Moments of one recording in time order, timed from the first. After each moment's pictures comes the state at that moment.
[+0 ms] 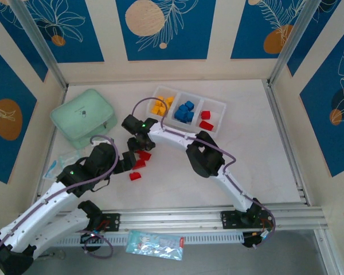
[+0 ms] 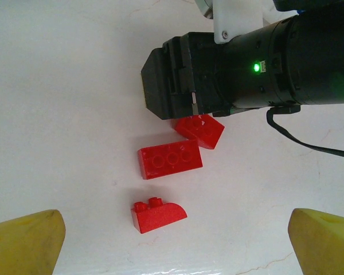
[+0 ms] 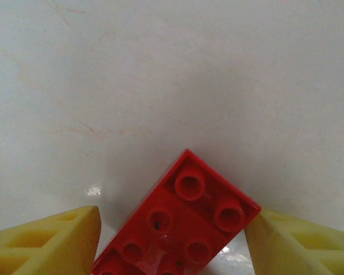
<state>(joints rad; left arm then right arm) -0.67 0.73 0.72 -0.83 -0.21 -0.81 0.94 2.44 2.09 -0.89 0.05 0.55</state>
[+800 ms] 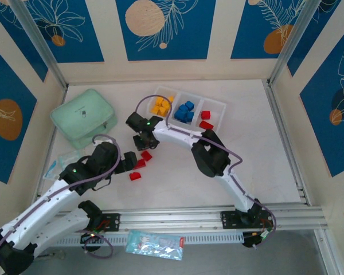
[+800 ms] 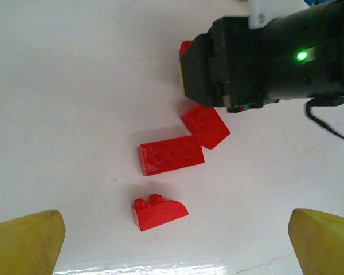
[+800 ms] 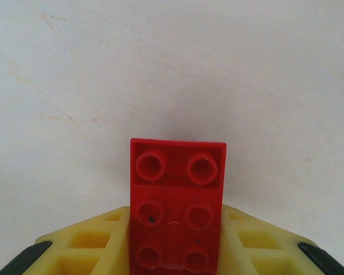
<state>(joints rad) -0.67 0.77 0.73 -0.83 -0.18 -0.81 0.91 2.32 1.97 -0.85 0.07 0.50</state>
